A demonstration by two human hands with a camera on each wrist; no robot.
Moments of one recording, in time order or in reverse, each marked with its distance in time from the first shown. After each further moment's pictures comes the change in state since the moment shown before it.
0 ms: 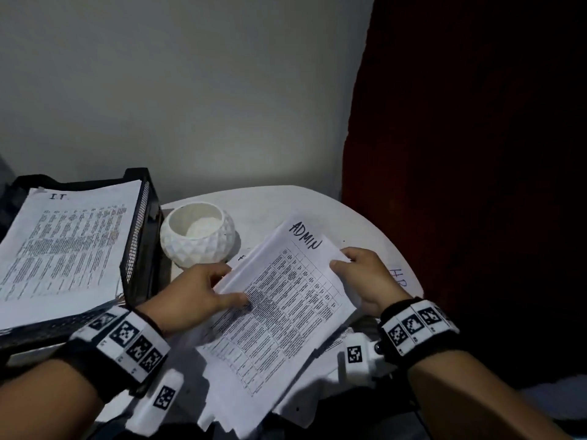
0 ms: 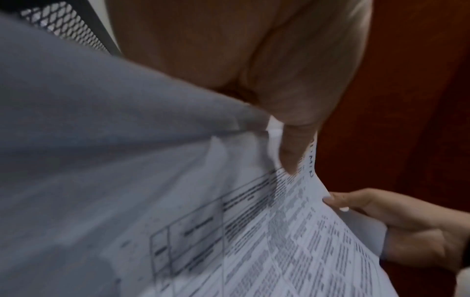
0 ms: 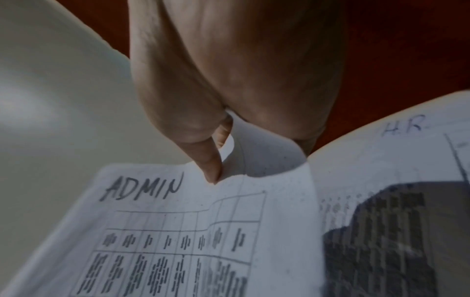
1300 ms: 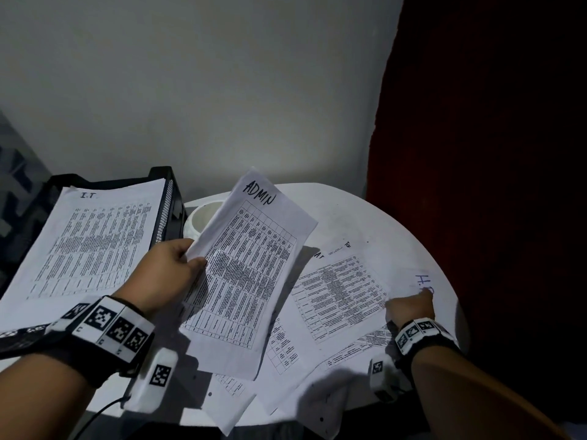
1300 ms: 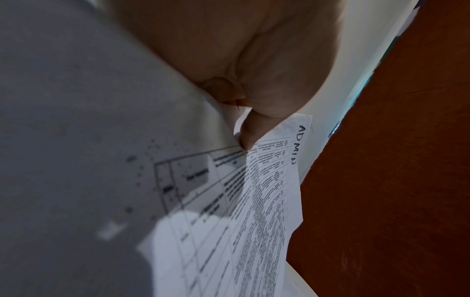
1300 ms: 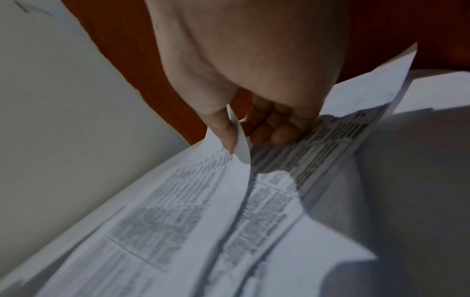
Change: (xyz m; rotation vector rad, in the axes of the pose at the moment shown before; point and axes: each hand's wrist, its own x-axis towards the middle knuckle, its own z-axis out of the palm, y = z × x) left_hand 0.007 -0.031 -0.054 0.093 0.417 -0.180; right_hand 0.054 0.109 -0.031 -0.332 0.560 0.391
